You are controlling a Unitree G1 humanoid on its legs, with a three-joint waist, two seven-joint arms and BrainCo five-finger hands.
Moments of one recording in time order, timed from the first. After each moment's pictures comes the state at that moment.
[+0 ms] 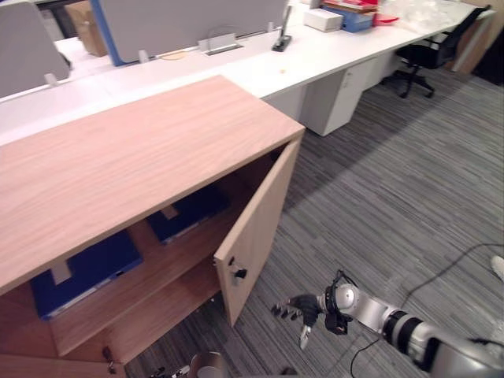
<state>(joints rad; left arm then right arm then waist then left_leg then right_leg) 0.14 0.13 0.18 1.09 -0.01 -0.03 0.01 -0.39 -0.49 0.86 0.76 0.13 0.00 0.50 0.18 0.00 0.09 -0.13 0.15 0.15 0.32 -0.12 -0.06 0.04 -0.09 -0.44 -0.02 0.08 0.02</state>
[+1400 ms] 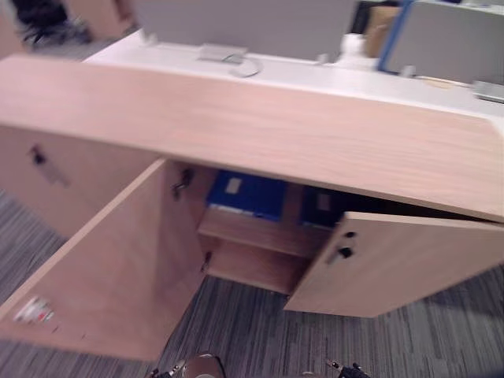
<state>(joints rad) 0.12 0.06 0.39 1.03 -0.01 0.01 0.09 0.06 0.05 -0.63 1.07 0.10 0.05 -0.10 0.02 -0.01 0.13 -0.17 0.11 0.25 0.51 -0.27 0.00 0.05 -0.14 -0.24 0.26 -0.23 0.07</state>
